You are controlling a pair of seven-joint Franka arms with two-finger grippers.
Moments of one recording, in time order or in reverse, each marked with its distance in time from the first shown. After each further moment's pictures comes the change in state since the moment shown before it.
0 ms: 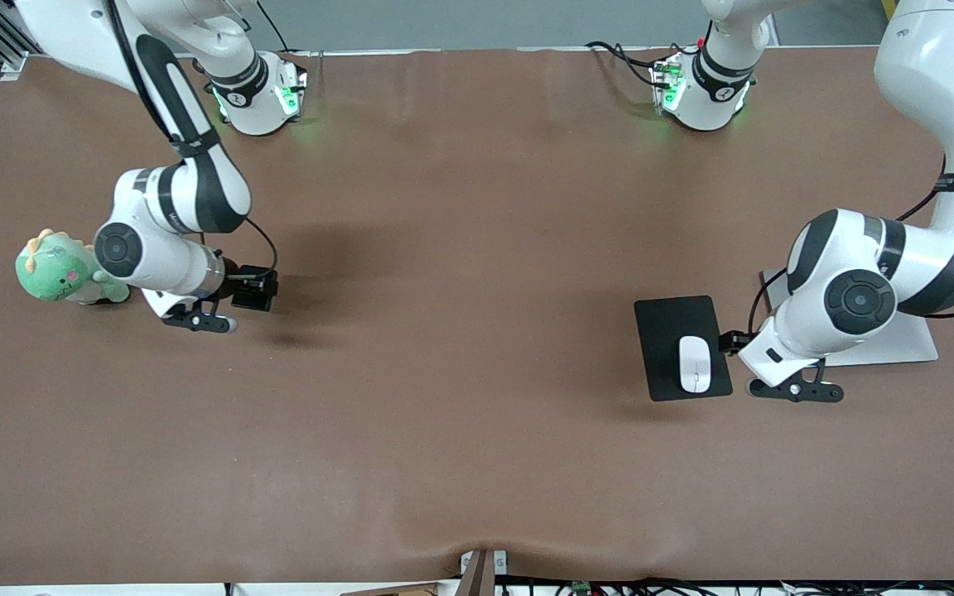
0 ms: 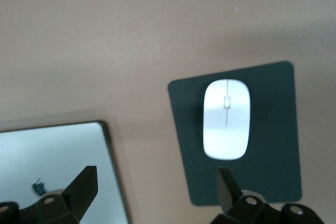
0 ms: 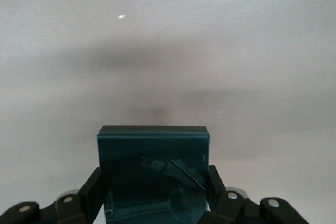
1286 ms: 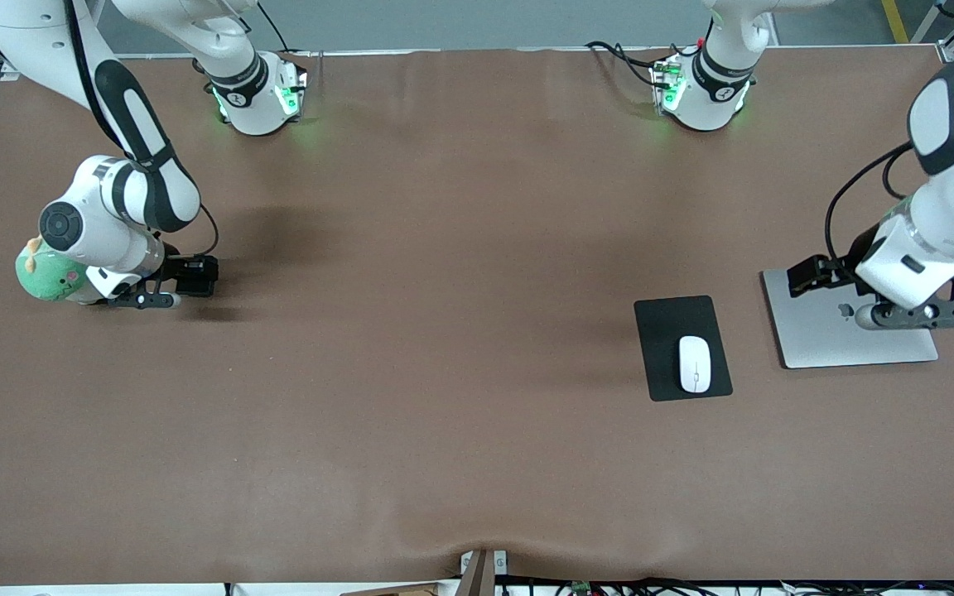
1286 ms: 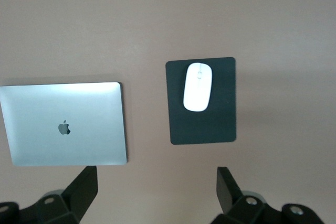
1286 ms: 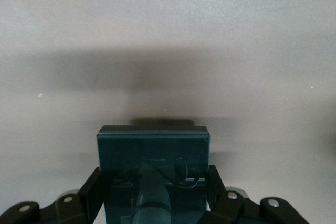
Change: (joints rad) left arm -0.310 -0.398 0.426 0.023 -0.429 -0.212 0.158; right arm -0.051 0.021 -0.193 -0.226 -0.039 0.278 -0.355
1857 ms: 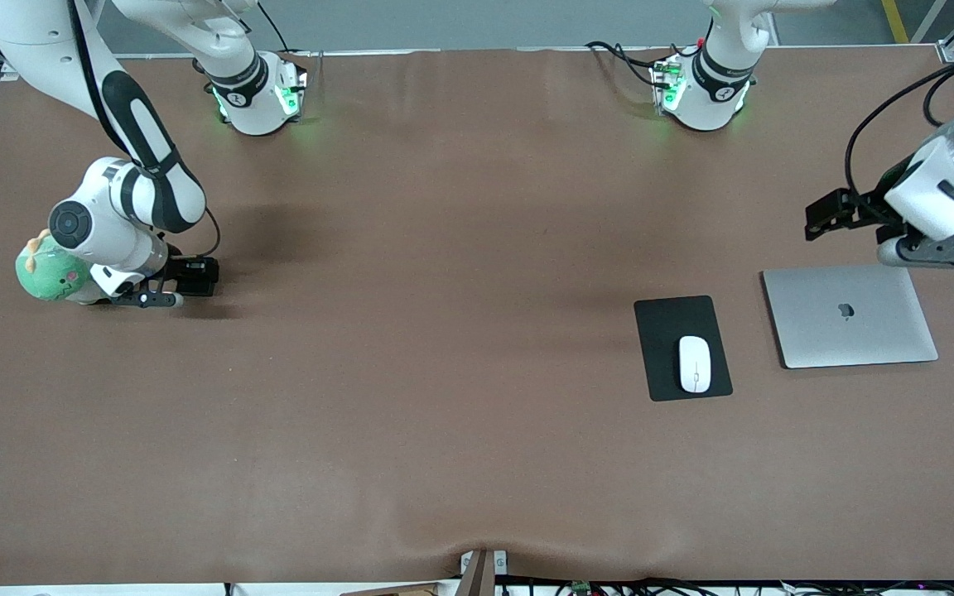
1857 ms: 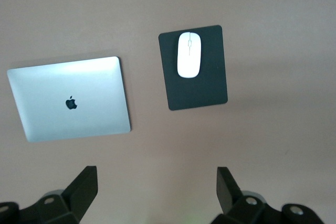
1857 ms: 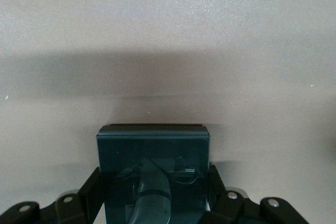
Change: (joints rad) left arm -0.029 -0.104 0.044 0.035 -0.028 -0.189 0.098; right arm -0.008 0.032 0.000 -0.016 0.000 0.063 -0.004
